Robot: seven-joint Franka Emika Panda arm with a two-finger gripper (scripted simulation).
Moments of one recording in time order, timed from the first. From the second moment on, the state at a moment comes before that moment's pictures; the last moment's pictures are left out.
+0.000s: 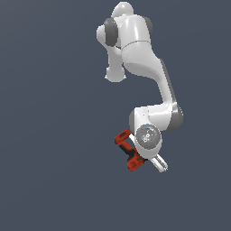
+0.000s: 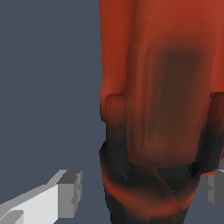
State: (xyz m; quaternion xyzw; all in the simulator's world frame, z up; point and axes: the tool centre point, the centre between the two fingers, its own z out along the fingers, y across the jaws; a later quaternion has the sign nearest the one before) arm 0.085 0.161 0.032 -0.87 0.46 0.14 0.06
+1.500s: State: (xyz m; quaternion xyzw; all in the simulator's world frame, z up) arm 0.073 0.063 0.072 -0.87 0.47 0.14 0.06
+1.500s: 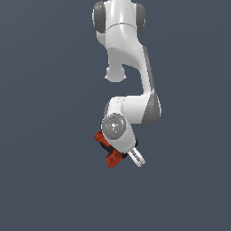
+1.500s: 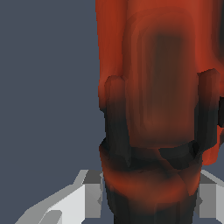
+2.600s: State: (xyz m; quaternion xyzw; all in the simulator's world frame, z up) arm 0.064 -0.138 0.168 -0.87 0.47 0.14 0.06
